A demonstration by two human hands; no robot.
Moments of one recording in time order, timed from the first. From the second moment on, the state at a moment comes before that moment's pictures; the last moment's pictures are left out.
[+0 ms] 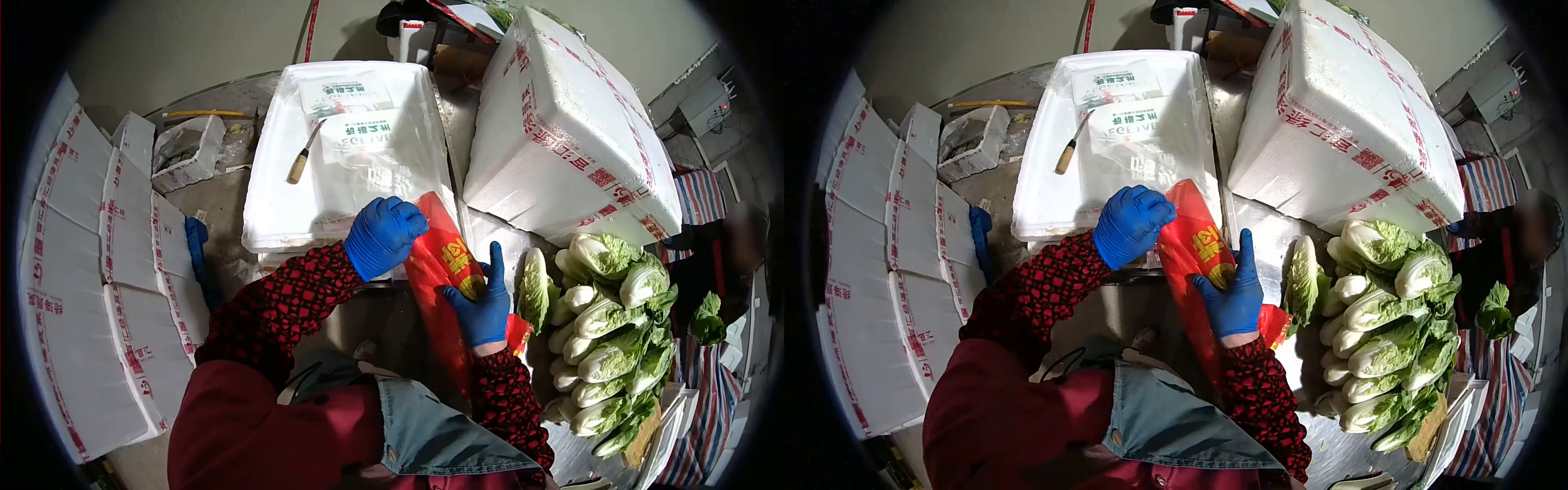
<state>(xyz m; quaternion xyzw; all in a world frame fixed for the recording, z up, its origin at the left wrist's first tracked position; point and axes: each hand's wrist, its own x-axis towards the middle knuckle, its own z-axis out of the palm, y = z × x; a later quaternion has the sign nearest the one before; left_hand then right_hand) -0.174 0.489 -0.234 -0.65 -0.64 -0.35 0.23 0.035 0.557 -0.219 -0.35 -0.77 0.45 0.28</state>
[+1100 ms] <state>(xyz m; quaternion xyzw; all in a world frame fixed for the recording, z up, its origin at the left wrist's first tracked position) 0.017 0.485 -0.168 -0.45 -0.32 -0.53 -0.64 0.155 0.505 -0.139 -0.30 -0.56 0.35 0.69</state>
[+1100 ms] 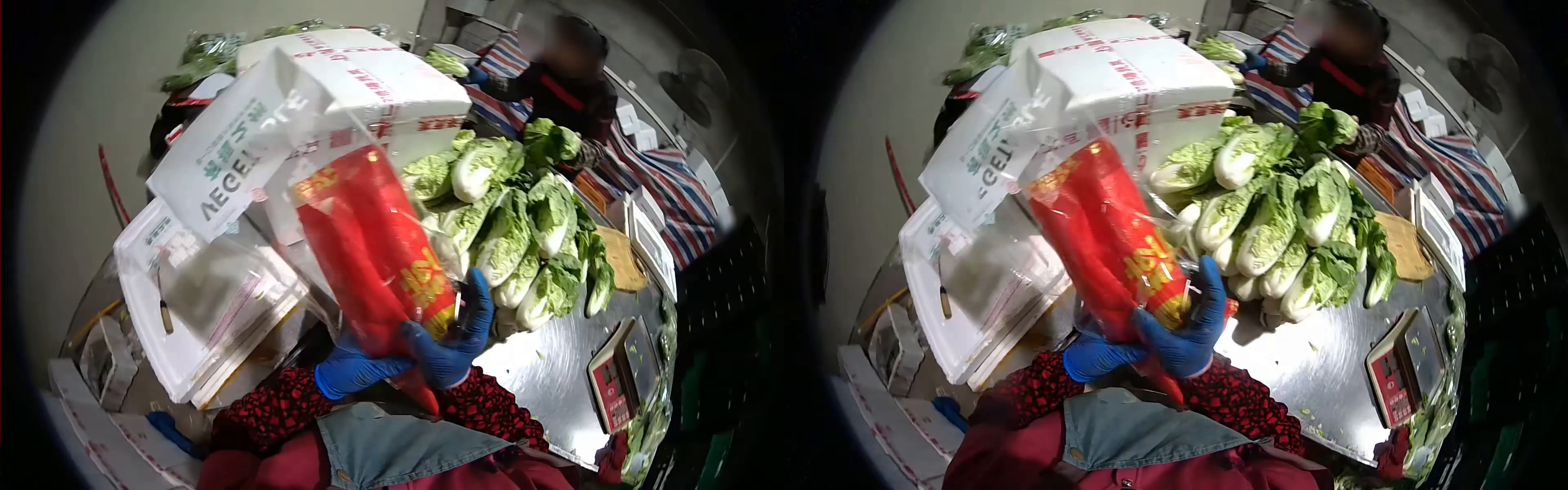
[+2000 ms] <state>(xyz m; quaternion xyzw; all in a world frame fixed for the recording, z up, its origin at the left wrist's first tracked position) 0.389 0.519 -0.080 -0.47 -0.06 0.24 -0.85 0.618 0.322 -0.033 -0.72 -0.59 -0.17 0.32</state>
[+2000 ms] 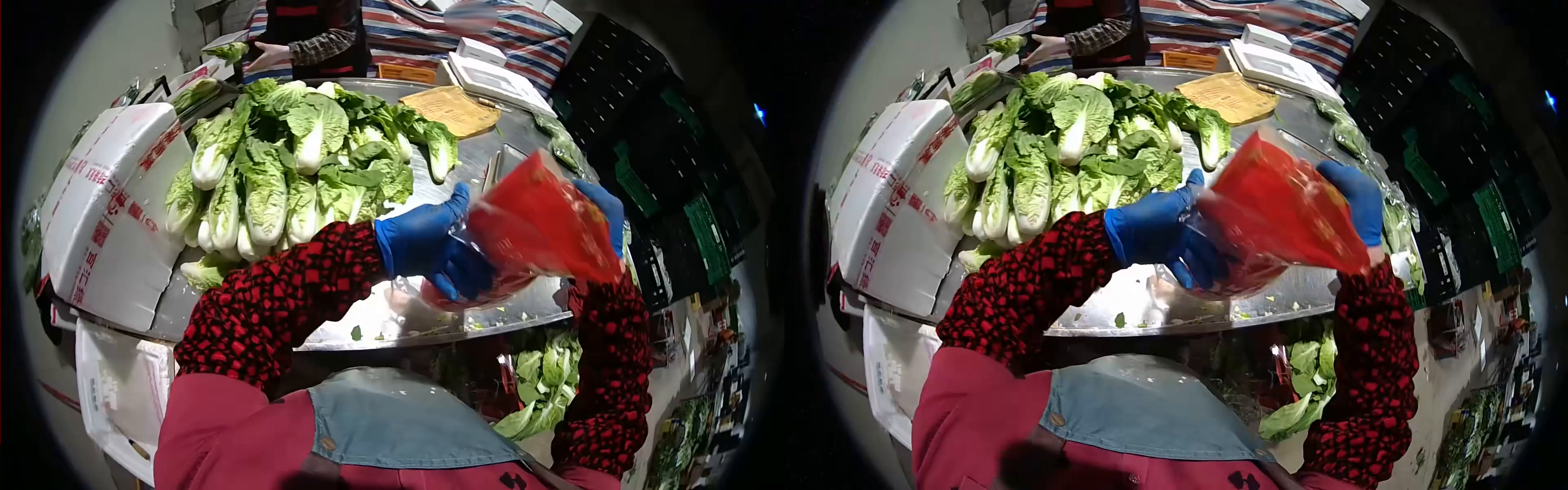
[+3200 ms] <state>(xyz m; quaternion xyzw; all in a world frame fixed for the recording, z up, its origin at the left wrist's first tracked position) 0.523 0.553 -0.072 -0.79 0.04 -0.05 -0.61 0.919 0.000 -0.331 -0.41 0.20 -0.01 0.89</state>
